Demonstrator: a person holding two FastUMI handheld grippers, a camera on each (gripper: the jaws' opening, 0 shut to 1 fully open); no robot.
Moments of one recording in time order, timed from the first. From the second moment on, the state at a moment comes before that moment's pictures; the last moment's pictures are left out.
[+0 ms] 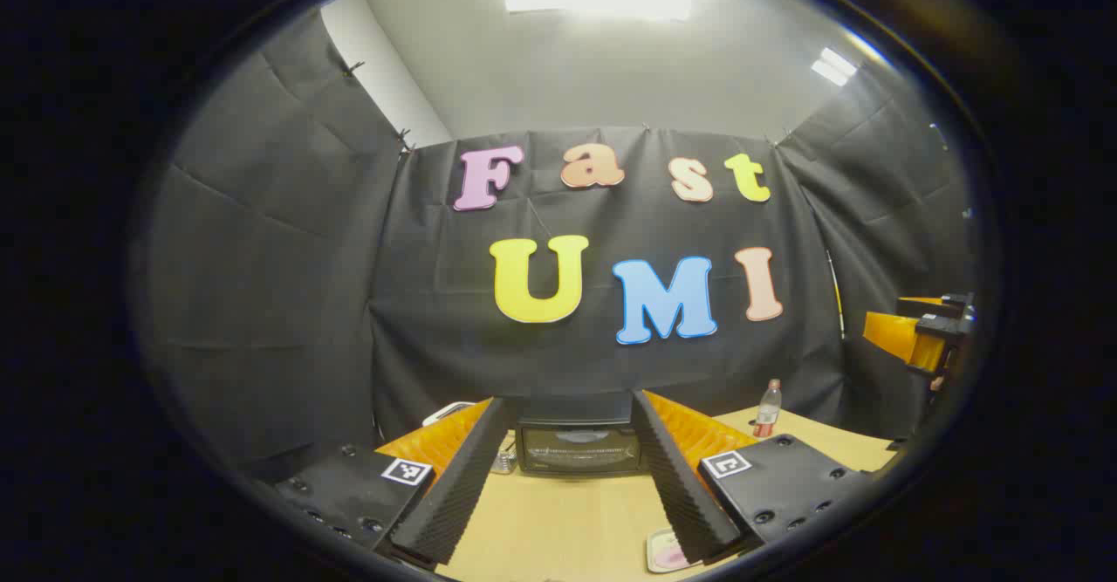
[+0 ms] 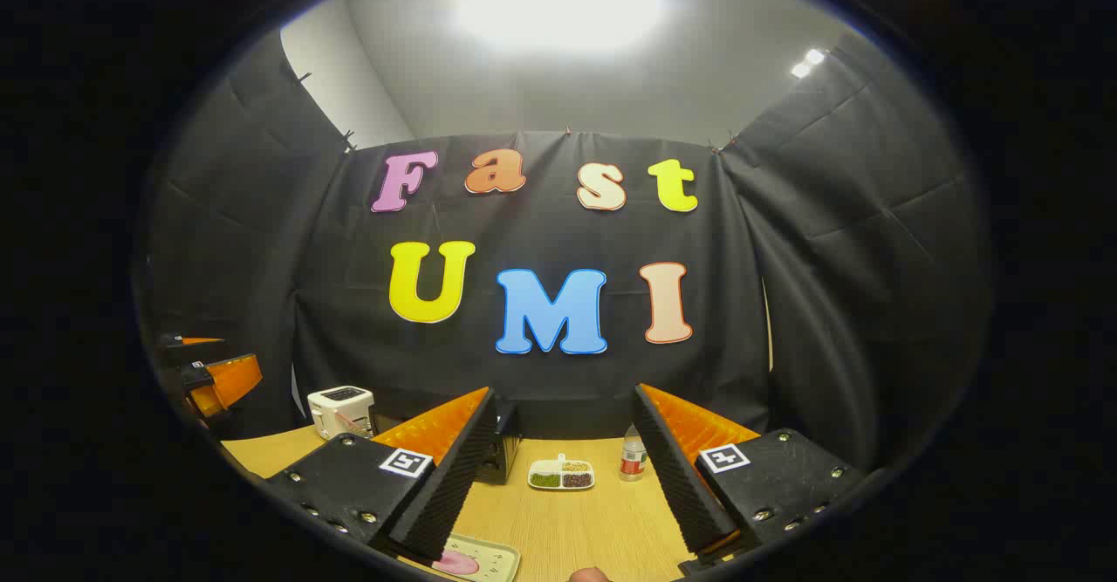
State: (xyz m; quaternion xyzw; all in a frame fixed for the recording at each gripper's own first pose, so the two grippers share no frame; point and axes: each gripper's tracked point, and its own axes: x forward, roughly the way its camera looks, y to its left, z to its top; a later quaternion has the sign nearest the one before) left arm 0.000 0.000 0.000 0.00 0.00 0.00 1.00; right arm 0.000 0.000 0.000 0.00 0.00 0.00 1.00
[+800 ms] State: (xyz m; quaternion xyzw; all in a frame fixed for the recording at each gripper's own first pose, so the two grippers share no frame) left arm 0.015 -0.028 -0.004 0.00 0.00 0.01 1.00; right arm 0.018 -0.023 -0.026 0.00 0.01 0.02 1.00
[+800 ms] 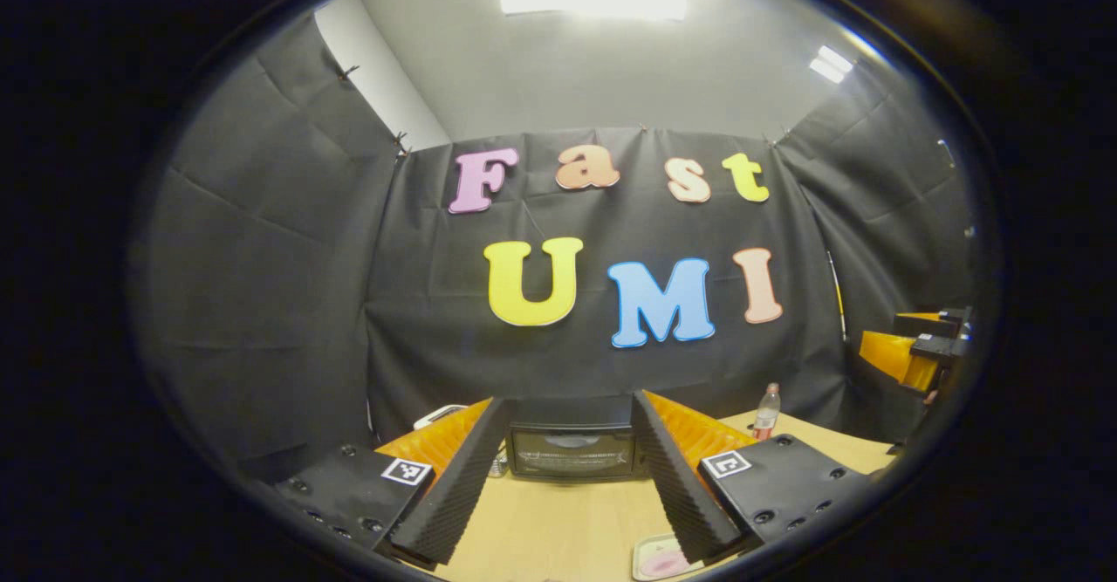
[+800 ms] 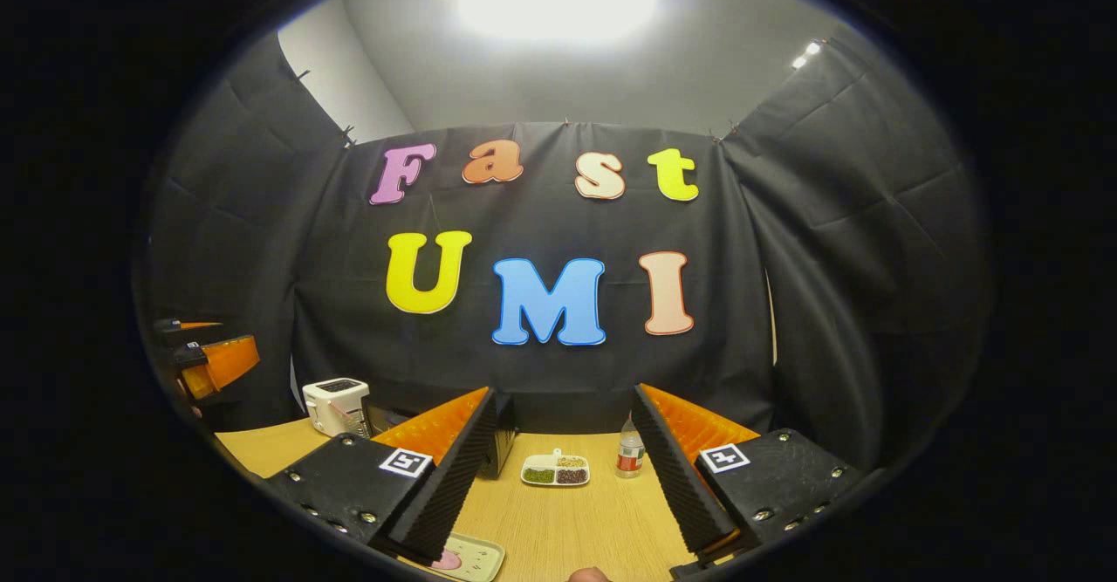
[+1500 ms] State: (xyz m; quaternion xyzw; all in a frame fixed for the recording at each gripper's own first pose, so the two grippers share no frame) left arm 0.129 -0.025 -0.024 0.00 0.00 0.02 1.00; right arm 0.052 -0.033 -0.053 0.01 0.03 0.01 1.00
